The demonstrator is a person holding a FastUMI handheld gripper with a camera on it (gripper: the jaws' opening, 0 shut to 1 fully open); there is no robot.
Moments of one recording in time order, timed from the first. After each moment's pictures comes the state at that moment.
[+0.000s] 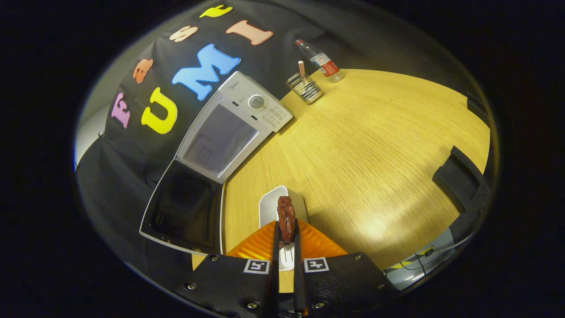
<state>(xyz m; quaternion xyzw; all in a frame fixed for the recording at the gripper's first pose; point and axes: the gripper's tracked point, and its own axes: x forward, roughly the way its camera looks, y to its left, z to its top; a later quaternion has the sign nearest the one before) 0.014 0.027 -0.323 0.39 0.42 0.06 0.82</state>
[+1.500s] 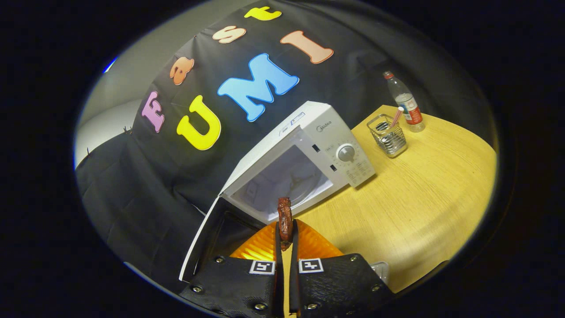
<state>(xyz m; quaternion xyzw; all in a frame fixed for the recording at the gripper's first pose) 0.186 0.115 -0.211 0.38 0.30 0.14 0.87</state>
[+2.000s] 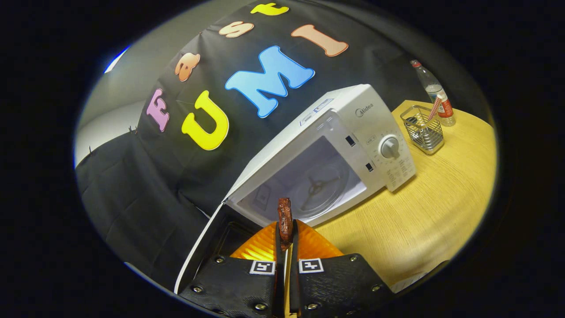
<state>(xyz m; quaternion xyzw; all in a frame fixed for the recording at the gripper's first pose) 0.250 0.179 -0.240 0.37 0.27 0.16 0.88</state>
